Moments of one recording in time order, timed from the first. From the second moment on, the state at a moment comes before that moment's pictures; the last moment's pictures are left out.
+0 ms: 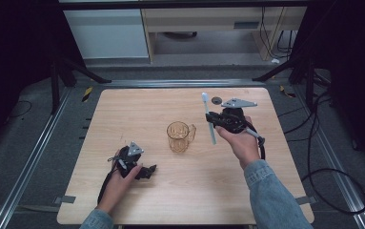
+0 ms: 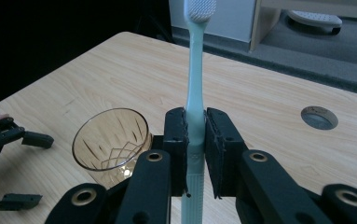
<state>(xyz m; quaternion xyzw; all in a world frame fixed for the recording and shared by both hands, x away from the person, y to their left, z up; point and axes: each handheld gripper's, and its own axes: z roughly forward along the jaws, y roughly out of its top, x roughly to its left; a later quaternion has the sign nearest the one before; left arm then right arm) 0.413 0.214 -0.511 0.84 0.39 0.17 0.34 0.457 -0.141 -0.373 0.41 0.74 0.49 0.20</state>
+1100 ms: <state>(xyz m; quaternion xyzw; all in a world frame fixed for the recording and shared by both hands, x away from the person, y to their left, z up) 0.413 0.214 -0.511 0.84 0.39 0.17 0.34 0.459 -0.135 -0.371 0.40 0.71 0.53 0.22</state>
